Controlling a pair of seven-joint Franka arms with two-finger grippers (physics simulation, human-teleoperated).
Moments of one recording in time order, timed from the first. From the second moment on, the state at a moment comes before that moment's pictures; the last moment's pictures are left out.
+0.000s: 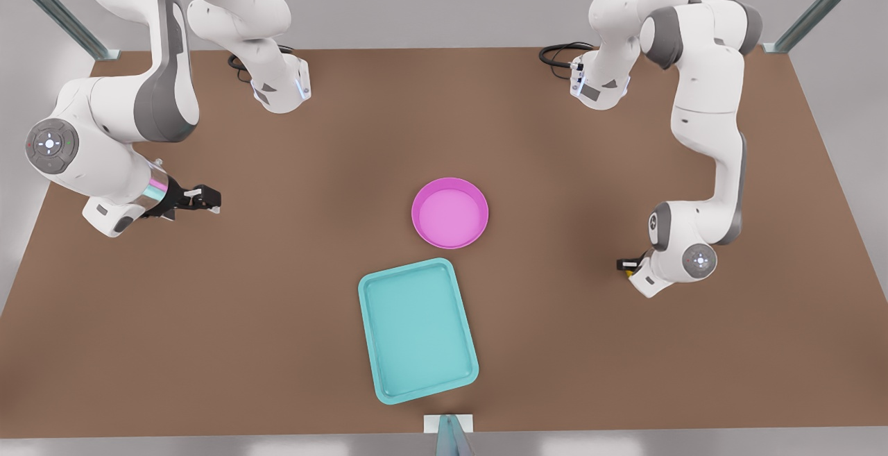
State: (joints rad) left arm -0.06 0.65 0.06 -1.76 0.00 2.20 0.05; right arm 0.08 0.15 -0.04 -1.57 0.03 1.60 -0.11
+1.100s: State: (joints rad) left arm -0.49 0.44 0.60 -1.16 -0.17 1.35 -0.30; right arm 0.52 0.13 0.04 -2.24 0.42 2.17 -0.06
